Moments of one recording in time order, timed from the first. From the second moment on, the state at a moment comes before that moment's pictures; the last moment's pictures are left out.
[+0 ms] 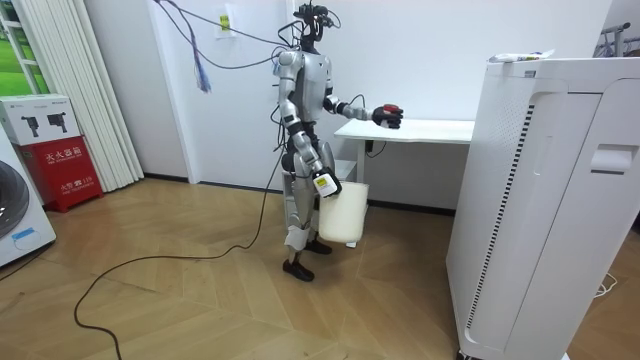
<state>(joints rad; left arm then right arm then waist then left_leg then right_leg) -0.22 0.16 -0.33 0.26 -0.25 -0.20 0.08 -0.07 -0.24 0.28 0.97 0.23 -0.03 0.14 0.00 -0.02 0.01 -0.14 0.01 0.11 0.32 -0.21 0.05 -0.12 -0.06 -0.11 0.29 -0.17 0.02</state>
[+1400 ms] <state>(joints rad) -0.06 0.22 -0.45 0.36 -0.24 -0.19 -0.17 -0.13 -0.27 0.28 0.89 0.23 -0.10 0.10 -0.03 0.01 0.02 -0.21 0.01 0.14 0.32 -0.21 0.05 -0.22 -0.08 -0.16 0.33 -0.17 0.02</state>
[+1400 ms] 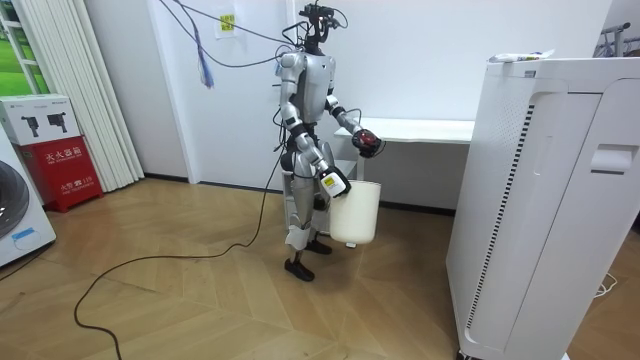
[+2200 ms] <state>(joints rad) -0.04 0.22 -0.45 0.37 -0.22 -0.16 -0.24 -0.13 -0.29 0.28 0.91 0.23 -0.08 0.11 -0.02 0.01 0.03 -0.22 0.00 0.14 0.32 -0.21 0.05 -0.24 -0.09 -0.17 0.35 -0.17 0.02</state>
